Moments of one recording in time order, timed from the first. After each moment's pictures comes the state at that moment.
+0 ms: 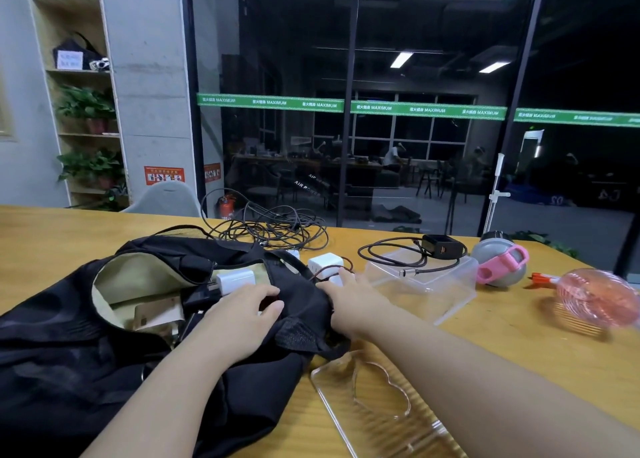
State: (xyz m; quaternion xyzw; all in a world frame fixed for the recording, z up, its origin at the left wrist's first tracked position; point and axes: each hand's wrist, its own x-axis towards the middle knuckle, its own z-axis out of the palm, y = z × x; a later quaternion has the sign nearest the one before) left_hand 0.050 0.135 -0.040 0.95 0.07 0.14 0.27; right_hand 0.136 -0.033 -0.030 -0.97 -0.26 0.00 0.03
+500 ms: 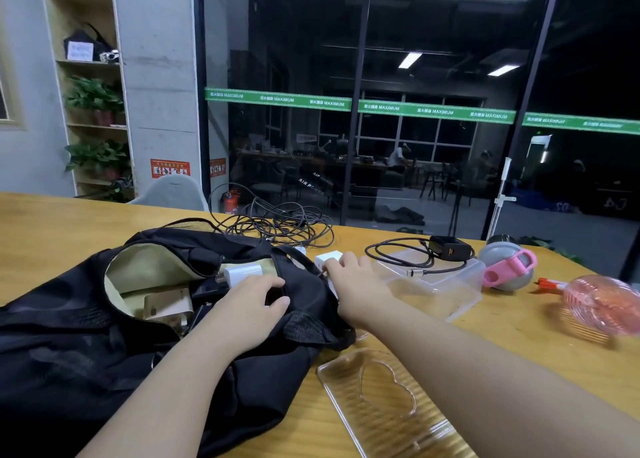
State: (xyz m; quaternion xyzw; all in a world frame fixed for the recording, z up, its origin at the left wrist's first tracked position) left_hand 0.048 0.135 -0.036 0.94 0.06 0.15 0.29; right_hand 0.134 -0.023 -0.021 -0.96 -0.27 -0.11 0.03
